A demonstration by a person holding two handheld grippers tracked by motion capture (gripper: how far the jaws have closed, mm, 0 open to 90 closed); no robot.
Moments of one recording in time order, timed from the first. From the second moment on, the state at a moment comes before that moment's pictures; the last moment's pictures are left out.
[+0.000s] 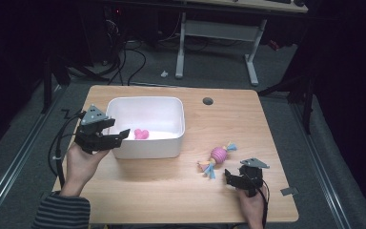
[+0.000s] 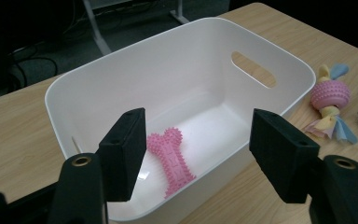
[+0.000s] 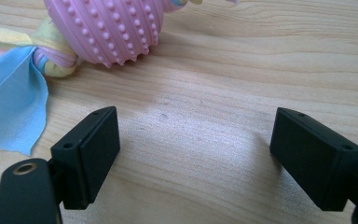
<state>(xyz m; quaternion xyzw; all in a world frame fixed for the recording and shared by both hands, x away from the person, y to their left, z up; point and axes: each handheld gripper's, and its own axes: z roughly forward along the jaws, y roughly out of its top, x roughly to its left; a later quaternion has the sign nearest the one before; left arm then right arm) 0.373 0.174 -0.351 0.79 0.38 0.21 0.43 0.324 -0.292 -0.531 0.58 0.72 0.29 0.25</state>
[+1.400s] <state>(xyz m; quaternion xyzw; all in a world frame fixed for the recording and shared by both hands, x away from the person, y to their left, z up) 0.333 0.175 -0.413 0.79 0.39 0.20 0.43 0.324 -0.292 -0.531 0.58 0.72 0.29 0.25</state>
